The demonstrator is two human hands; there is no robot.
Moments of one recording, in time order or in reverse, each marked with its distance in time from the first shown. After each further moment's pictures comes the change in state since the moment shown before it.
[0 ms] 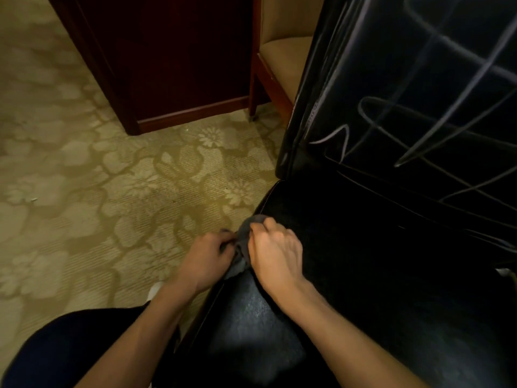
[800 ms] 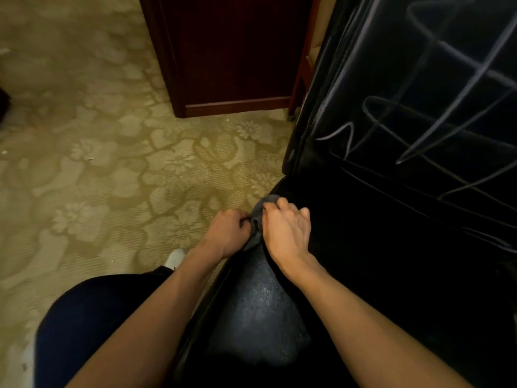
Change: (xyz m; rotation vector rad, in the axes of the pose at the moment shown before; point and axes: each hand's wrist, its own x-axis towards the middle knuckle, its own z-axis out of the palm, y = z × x) left_hand -0.015 0.001 0.019 0.048 0.157 -0.185; right_hand -0.001 -0.004 0.009 -0.077 0.025 -0.113
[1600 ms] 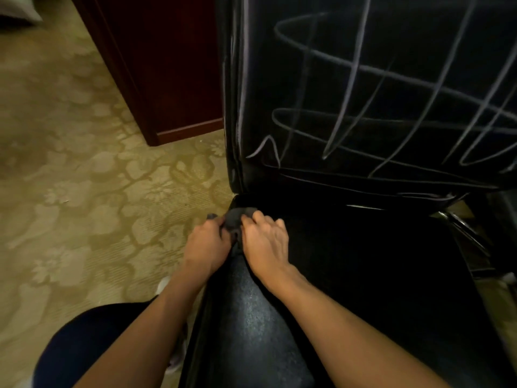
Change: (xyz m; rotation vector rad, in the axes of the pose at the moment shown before) left_hand -0.003 0.021 0.008 0.093 0.162 -0.016; right_hand -0.014 0.013 0.005 0.074 0.125 0.012
